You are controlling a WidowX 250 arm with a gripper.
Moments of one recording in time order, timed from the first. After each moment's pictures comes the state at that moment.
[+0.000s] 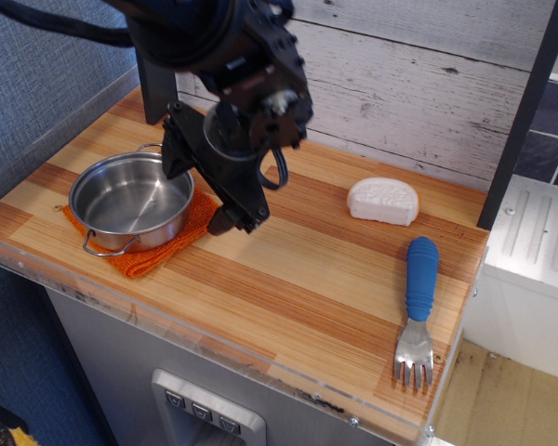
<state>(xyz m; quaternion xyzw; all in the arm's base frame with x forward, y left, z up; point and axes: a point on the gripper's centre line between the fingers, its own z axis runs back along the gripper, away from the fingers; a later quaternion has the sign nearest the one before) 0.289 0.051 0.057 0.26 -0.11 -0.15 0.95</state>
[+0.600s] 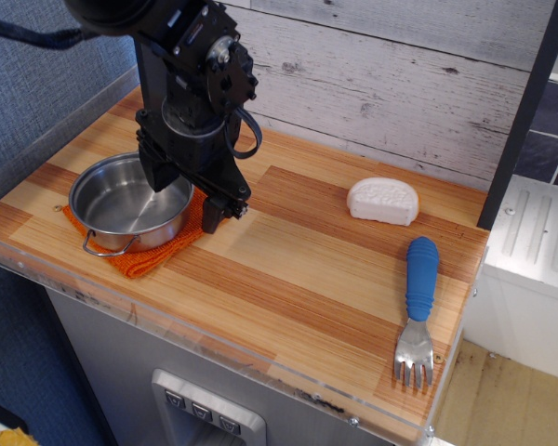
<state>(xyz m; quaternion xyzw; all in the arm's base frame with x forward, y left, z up) 0.291 0.067 0.045 0.15 -0.12 -0.08 0.98</state>
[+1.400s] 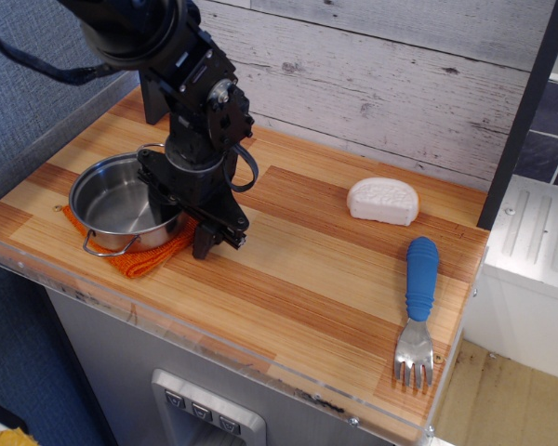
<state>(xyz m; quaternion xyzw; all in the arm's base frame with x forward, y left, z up) 0.287 0.067 0.013 0.13 -0.08 -0.07 0.98</state>
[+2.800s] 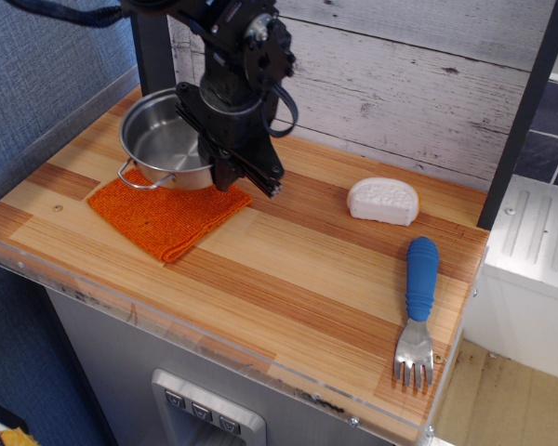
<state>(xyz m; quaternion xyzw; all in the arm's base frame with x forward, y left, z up) 0.315 0.042 0.062 0.16 -0.15 -0.14 0.97</state>
